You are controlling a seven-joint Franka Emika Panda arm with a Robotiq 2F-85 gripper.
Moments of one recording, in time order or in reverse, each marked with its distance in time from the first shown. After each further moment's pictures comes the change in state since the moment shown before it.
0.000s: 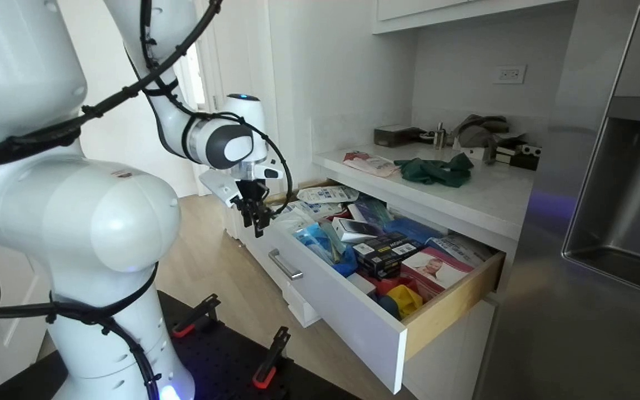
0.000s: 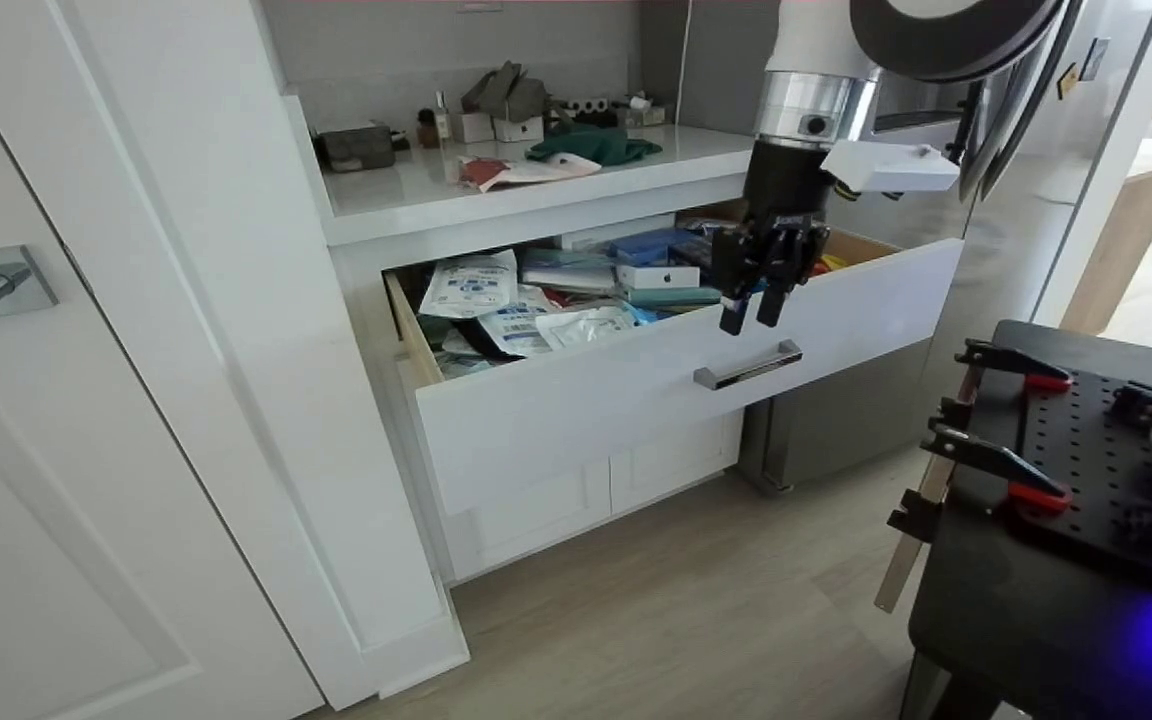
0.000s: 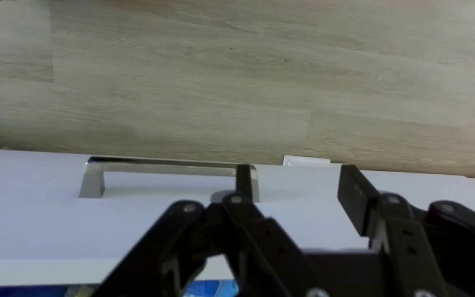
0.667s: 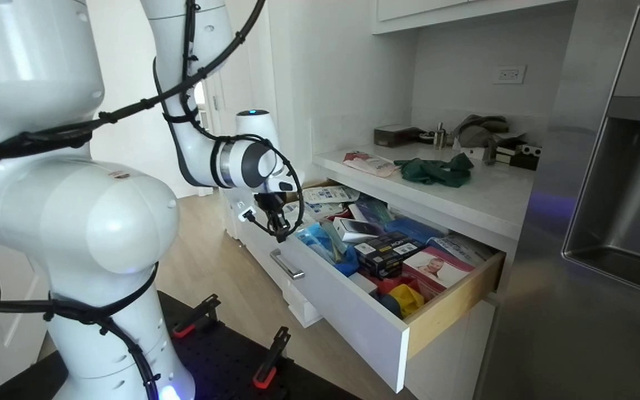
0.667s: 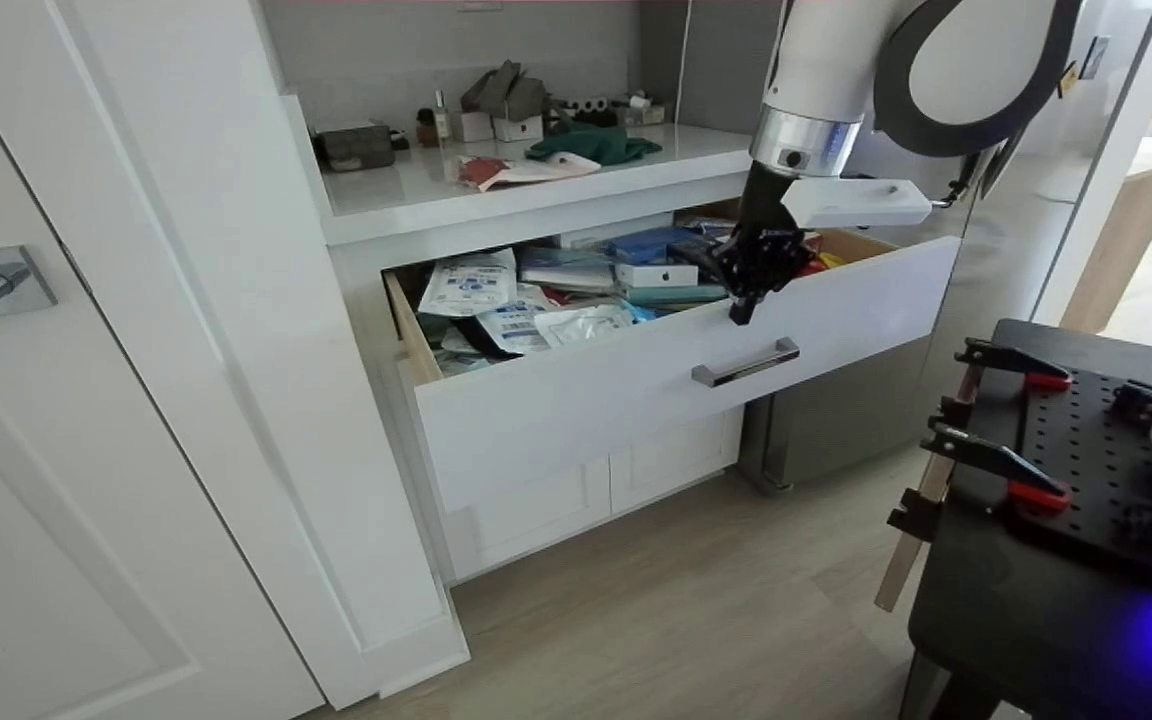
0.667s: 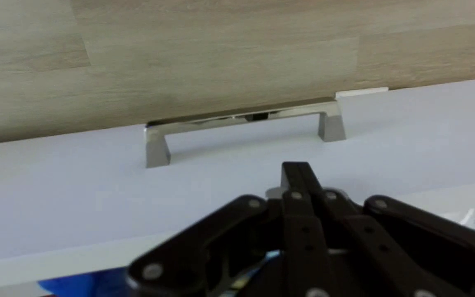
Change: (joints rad) arm -0.023 0.129 -0.171 0.004 -0.479 0.207 0.497
